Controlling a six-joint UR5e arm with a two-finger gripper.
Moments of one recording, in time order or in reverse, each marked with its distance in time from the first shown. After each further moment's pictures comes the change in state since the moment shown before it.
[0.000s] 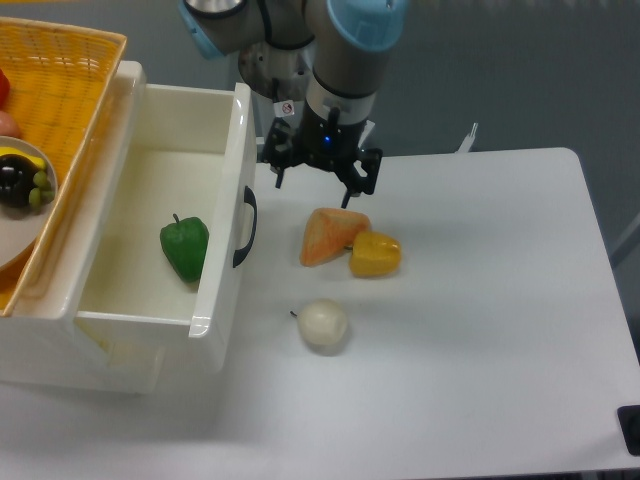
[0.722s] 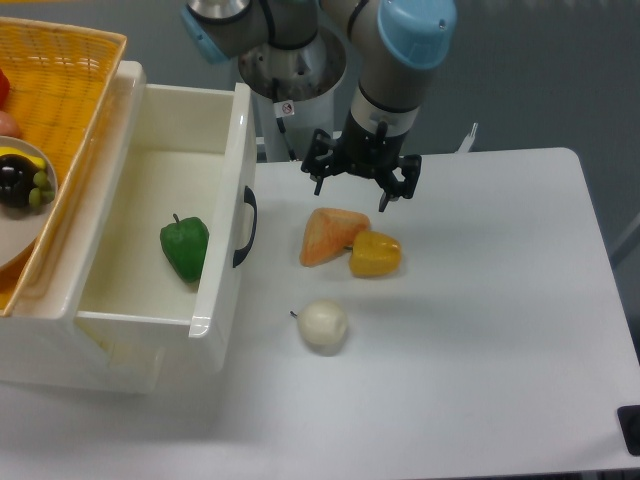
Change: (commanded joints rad) arm 0.046 -0.057 -0.005 0.002 0.017 0.015
